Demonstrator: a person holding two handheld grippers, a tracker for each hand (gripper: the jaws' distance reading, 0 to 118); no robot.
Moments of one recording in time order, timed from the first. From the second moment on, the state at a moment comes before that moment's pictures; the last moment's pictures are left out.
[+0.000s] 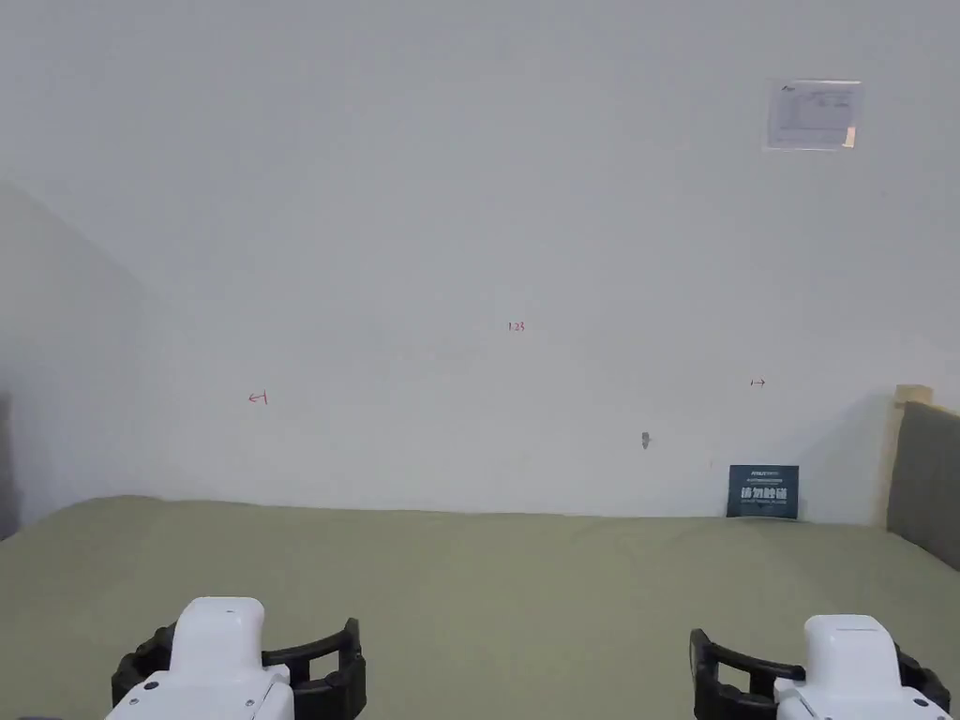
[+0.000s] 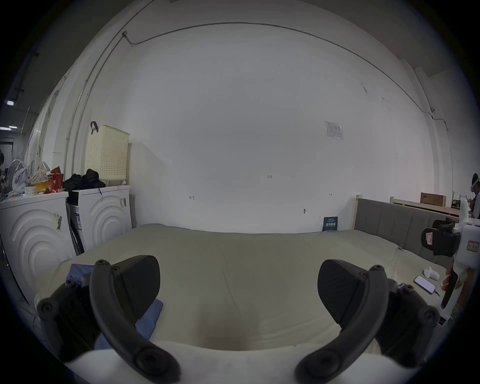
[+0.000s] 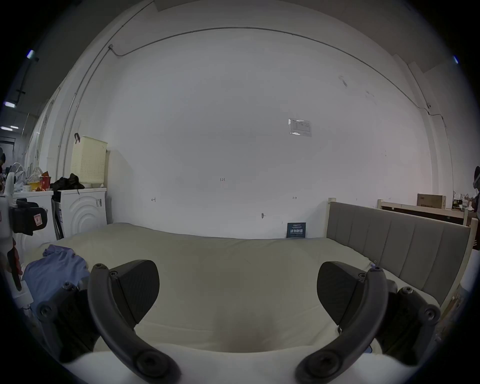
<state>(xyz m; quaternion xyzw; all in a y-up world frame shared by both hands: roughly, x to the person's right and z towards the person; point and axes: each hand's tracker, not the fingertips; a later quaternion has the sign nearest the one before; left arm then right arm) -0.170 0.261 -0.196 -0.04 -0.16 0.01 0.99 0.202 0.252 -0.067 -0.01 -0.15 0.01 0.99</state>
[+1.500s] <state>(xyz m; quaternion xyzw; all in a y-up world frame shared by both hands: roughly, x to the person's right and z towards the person) -0.170 0.265 -0.192 -0.04 -0.17 0.01 0.99 0.199 0.258 -0.062 -0.01 -0.15 0.02 0.99</state>
